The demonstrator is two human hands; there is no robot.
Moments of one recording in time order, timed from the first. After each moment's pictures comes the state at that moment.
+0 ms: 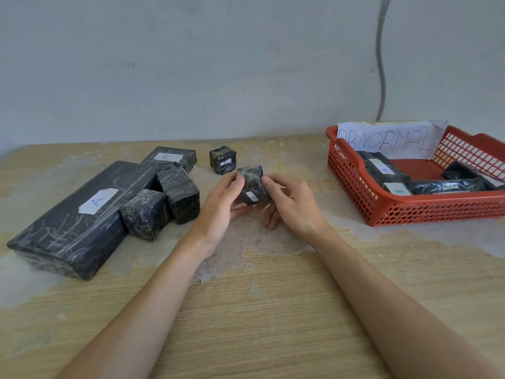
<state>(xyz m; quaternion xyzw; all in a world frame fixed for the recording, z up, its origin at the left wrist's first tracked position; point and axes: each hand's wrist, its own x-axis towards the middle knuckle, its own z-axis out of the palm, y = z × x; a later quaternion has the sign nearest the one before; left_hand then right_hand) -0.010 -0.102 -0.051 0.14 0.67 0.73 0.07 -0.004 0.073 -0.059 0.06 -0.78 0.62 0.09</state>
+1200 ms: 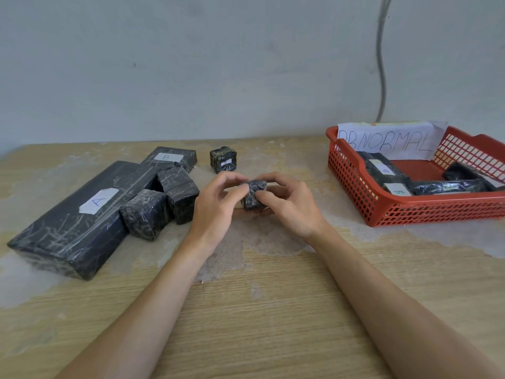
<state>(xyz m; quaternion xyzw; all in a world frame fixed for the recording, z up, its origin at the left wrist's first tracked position) -0.015 -0.104 -0.057 0.13 0.72 0.68 -0.06 0.002 0.071 -0.052 0.07 -0.78 0.62 0.08</state>
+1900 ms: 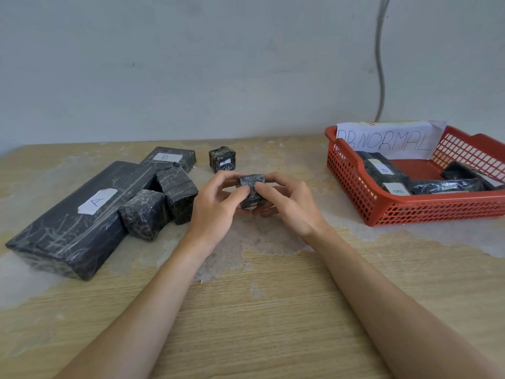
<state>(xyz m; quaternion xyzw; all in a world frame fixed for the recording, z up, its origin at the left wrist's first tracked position) -0.016 -0.104 -0.057 0.12 0.71 0.69 -0.05 0.006 0.071 -0.047 0.06 -0.76 0.64 0.06</state>
